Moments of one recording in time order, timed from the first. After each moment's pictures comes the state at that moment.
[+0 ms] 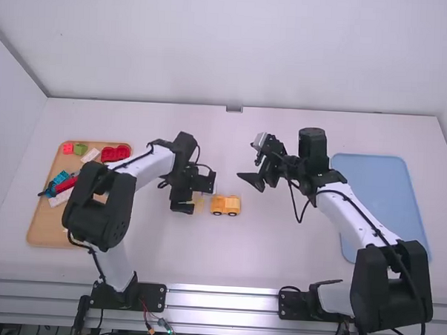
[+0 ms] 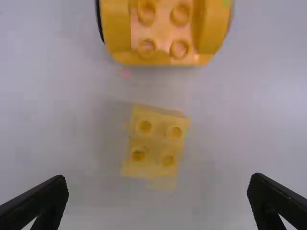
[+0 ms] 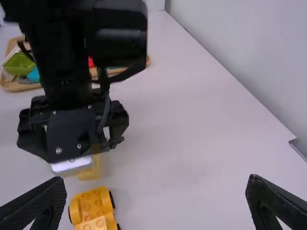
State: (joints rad) left arm -0.27 1.84 1.22 -0.93 0.26 1.27; right arm 0.23 1.46 0.87 -0.06 -0.88 -0.60
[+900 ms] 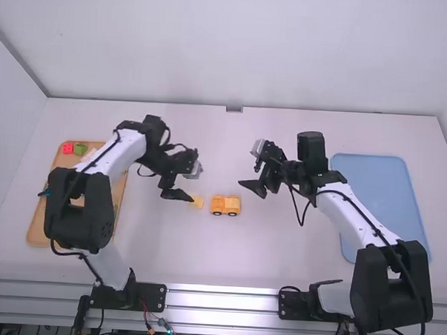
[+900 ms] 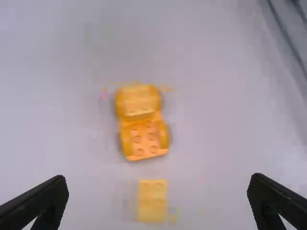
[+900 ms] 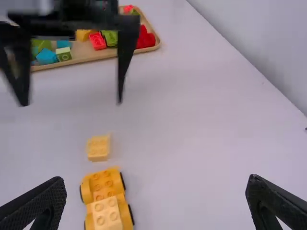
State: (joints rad) left arm -0.01 1.79 1.24 -1.02 0.89 1.65; right arm 0.23 1.46 0.87 -0.20 -0.87 -0.70
